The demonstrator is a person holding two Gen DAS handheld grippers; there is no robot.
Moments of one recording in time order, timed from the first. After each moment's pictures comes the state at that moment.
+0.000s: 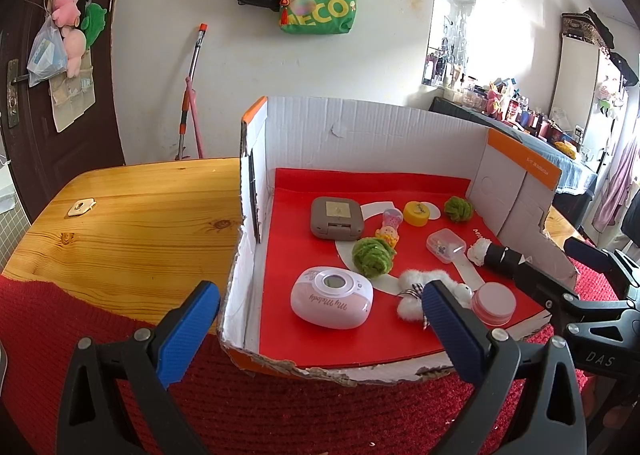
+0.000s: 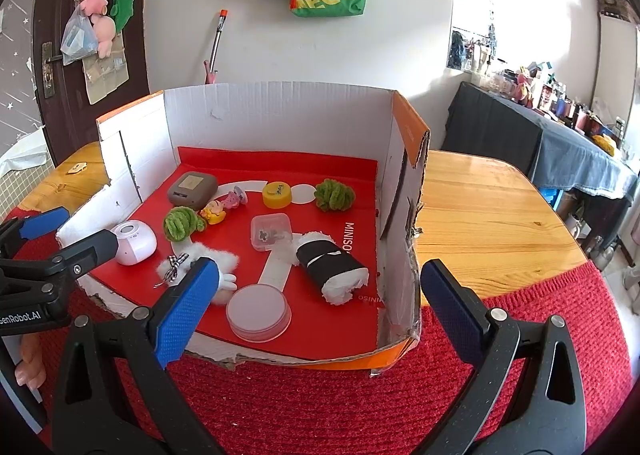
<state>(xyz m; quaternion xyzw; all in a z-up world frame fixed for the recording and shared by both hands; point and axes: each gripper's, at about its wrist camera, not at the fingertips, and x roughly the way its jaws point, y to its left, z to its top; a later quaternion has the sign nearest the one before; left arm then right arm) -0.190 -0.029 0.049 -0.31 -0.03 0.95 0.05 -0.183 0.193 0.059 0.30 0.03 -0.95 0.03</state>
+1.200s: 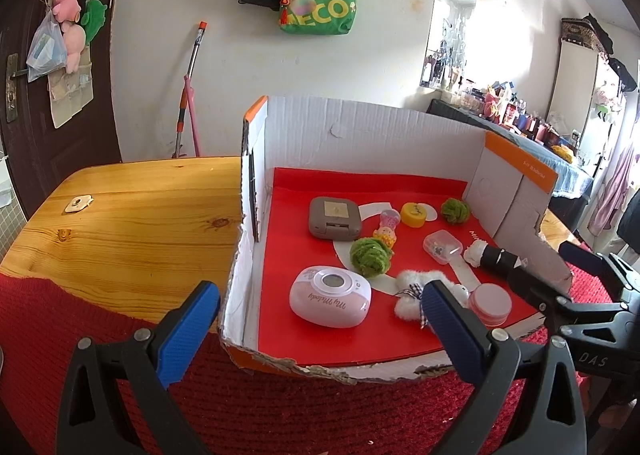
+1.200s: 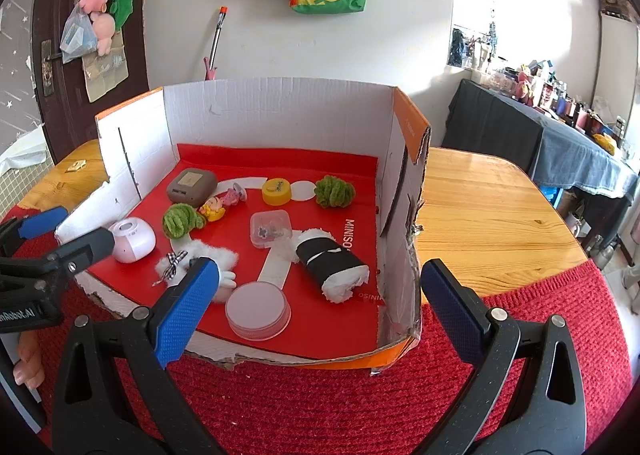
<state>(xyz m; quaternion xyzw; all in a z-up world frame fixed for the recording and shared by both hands) -0.188 -0.031 0.049 -0.31 -0.04 0.95 0.06 -0.184 0.194 0.057 0.31 0.03 -0.95 0.03</state>
